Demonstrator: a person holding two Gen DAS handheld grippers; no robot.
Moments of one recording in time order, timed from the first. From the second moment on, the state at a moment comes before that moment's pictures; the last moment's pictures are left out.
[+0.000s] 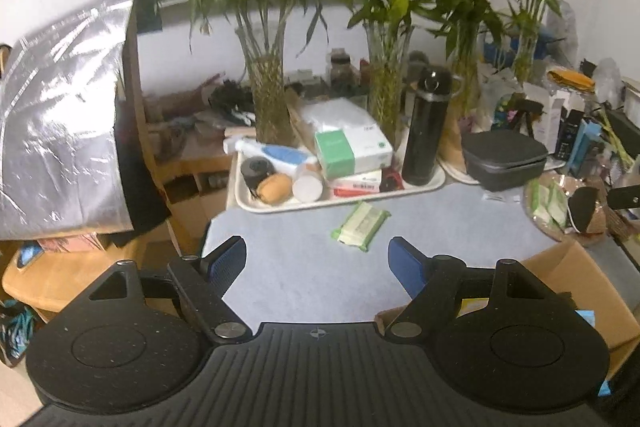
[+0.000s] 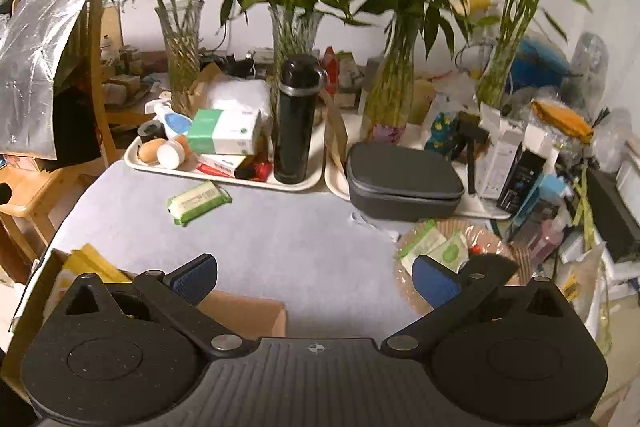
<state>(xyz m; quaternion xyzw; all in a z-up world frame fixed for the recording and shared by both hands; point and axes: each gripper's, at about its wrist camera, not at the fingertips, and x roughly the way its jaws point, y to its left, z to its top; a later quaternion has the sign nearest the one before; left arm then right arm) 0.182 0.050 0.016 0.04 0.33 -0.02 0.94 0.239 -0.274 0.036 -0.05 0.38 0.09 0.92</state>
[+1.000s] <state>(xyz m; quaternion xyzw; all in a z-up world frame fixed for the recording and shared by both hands) 0.274 0.053 -0.058 0.05 0.37 -0.09 0.92 0.341 -0.326 -0.077 0.03 0.40 0.07 0.91</state>
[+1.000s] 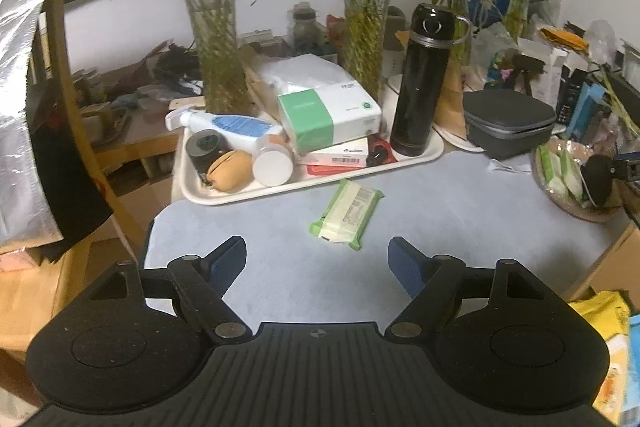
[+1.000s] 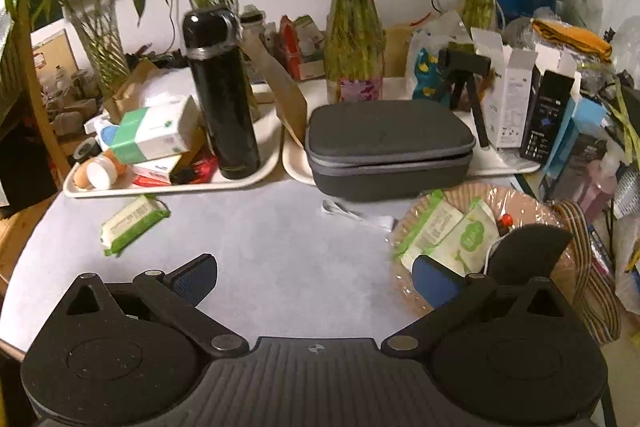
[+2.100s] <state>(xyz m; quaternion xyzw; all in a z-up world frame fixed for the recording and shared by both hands) 0.373 0.022 -0.187 0.09 0.33 -0.18 0.92 0.382 -0.316 -0.137 -0.03 0.45 0.09 0.89</state>
